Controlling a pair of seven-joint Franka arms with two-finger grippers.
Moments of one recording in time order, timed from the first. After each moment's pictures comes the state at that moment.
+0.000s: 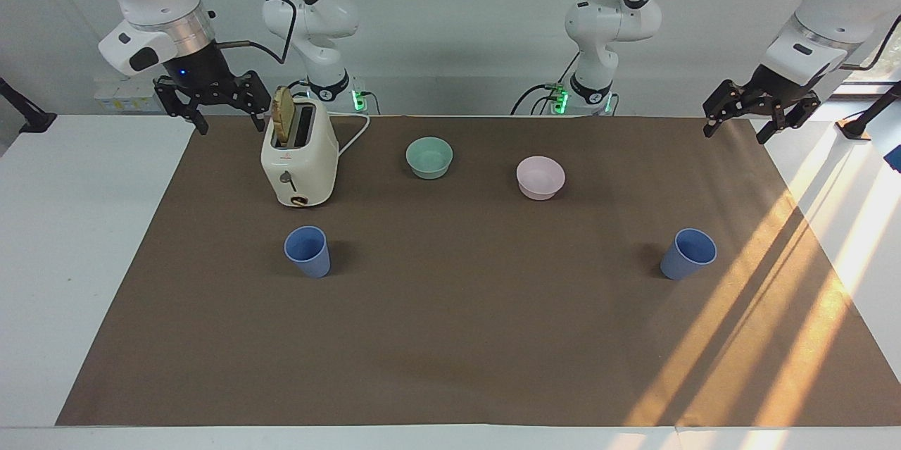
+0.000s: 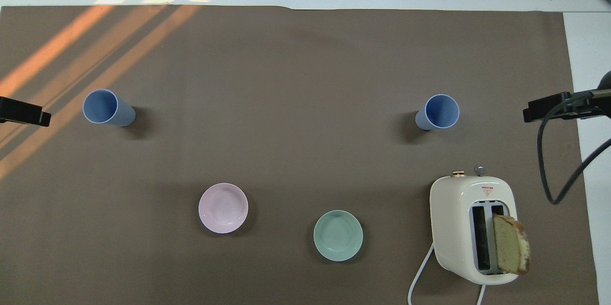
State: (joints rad) left arm -0.02 -0.01 0.05 -1.55 -0.06 1.56 0.20; right arm -0.05 0.01 0.04 -1.51 0.02 1.54 -0.05
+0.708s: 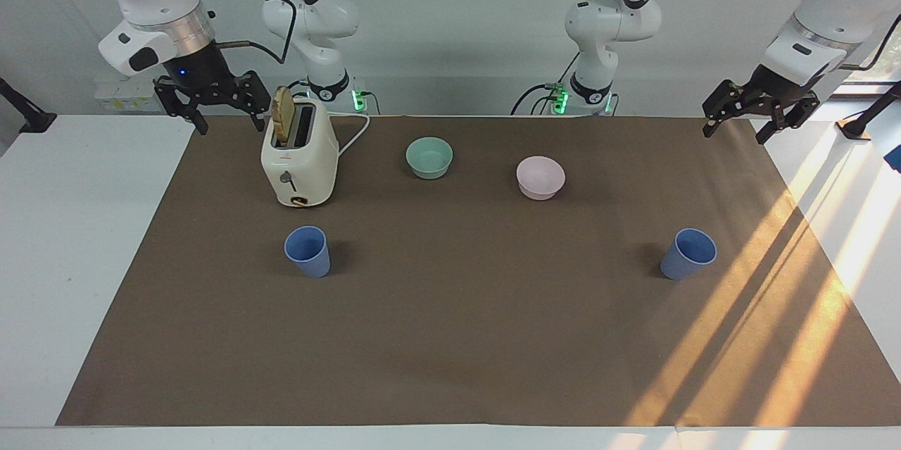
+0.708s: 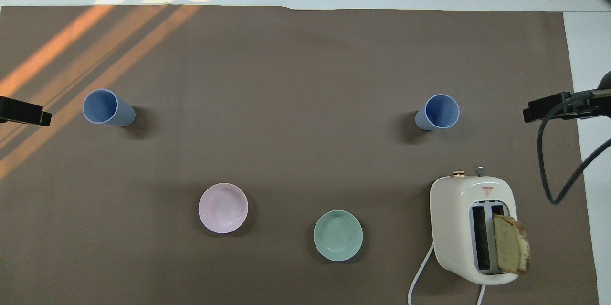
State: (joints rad) left arm -0.02 -0.01 0.05 -1.55 -0.06 1.56 0.20; right arm -0.05 0.01 0.04 -1.51 0.02 1.54 -0.05
